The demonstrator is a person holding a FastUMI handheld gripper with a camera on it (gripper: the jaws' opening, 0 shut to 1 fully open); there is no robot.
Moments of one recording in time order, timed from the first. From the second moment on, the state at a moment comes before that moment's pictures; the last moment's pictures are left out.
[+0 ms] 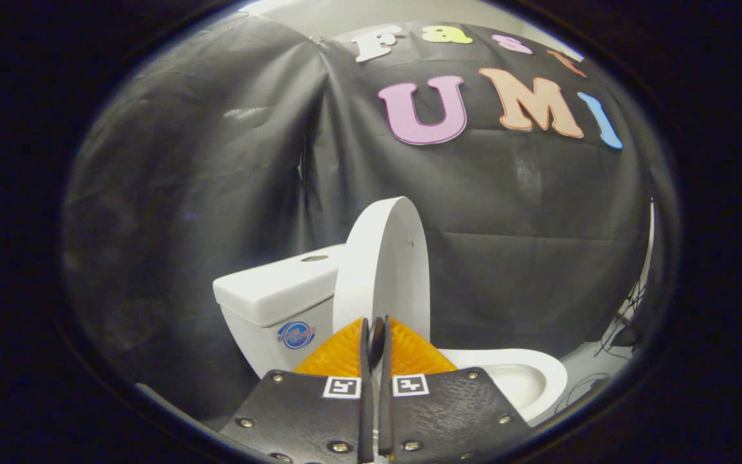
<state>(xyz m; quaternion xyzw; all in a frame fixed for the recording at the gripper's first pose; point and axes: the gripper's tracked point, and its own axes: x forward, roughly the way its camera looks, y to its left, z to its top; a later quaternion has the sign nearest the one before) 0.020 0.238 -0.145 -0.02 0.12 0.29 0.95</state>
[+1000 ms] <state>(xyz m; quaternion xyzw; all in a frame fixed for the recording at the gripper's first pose) 0.013 0.269 -0.169 -0.02 0.15 0.31 0.94</state>
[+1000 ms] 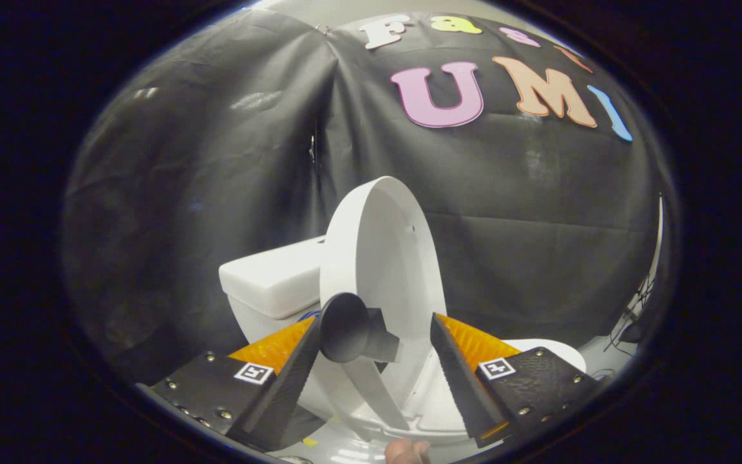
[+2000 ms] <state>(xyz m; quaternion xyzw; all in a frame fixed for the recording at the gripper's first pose) 0.007 0.206 -0.108 -0.03 0.11 0.31 0.95</state>
